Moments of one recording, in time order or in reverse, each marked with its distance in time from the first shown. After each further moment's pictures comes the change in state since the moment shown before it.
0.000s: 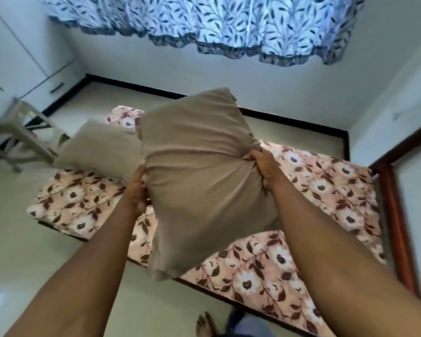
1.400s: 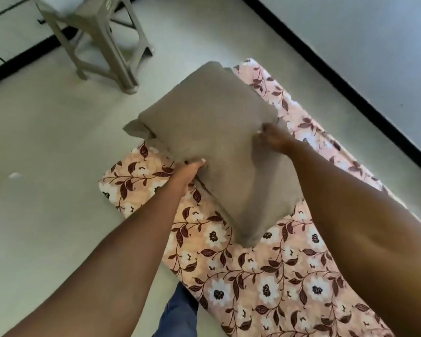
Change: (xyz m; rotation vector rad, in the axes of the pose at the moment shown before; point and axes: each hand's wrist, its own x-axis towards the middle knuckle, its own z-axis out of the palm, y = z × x) left_hand 0.486 0.183 -0.430 -0.095 0.262 -0.346; right_hand 0.441 0.099 0.729 -1.390 -0.621 0.034
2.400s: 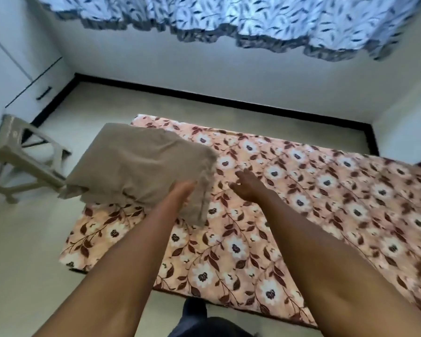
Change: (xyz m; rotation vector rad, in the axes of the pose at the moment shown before) left_hand -0.245 -0.117 0.160 0.814 -0.151 0.318; right_hand -0.396 0.188 0.087 0.191 0.284 0.256
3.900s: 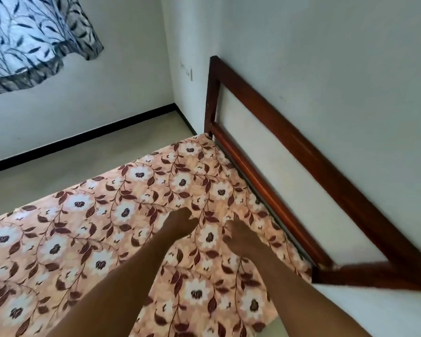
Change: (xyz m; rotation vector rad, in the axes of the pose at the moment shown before) left_hand -0.138 0.189 0.824 1.003 -0.536 0.608; right_hand -0.195 0.775 -0.075 0.385 0.081 0.568
